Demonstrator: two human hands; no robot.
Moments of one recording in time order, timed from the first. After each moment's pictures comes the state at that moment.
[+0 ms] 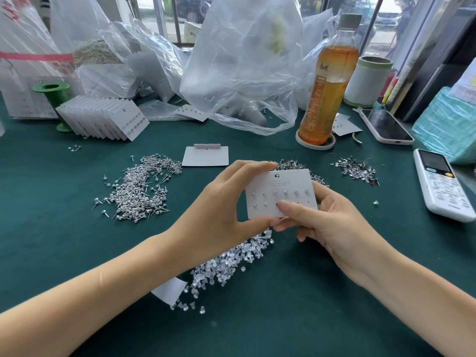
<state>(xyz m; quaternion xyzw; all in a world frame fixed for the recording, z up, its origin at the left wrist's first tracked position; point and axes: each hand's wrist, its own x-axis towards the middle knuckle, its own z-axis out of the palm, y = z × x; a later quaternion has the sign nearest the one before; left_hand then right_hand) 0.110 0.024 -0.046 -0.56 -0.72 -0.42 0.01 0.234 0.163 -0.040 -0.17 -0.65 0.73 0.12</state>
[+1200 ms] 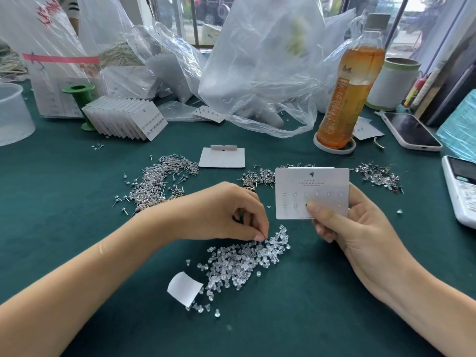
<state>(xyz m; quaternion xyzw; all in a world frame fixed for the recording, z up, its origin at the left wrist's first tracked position) 0.078 0.011 -0.028 -0.58 -0.73 -0.27 -0.25 0.236 0.164 -0.050 -0.14 -0.63 0.73 0.21</state>
